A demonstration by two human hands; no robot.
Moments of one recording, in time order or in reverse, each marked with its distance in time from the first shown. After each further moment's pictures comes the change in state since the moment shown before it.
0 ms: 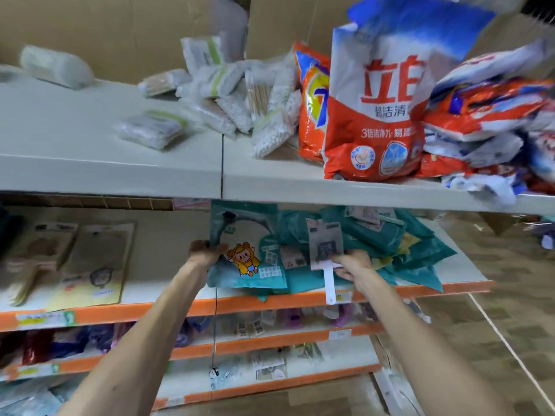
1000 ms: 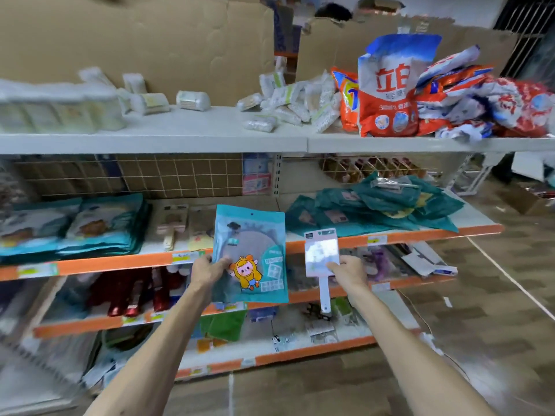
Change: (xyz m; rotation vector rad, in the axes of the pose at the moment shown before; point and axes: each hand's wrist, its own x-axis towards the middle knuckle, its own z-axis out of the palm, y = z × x) left_hand -0.195 -0.108 -0.232 0.063 0.070 0.130; right_hand -0.286 0.104 0.111 -0.184 0.066 -0.244
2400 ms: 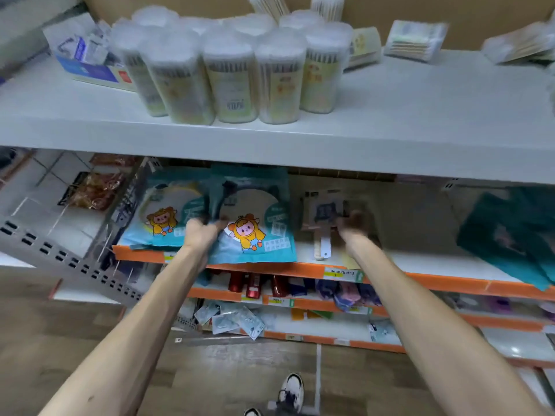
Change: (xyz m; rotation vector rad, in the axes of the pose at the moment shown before) left_hand 0.249 0.002 -0.329 -0.082 0.294 -0.154; right_hand 0.082 -0.218 0.436 -0.082 -0.202 0.031
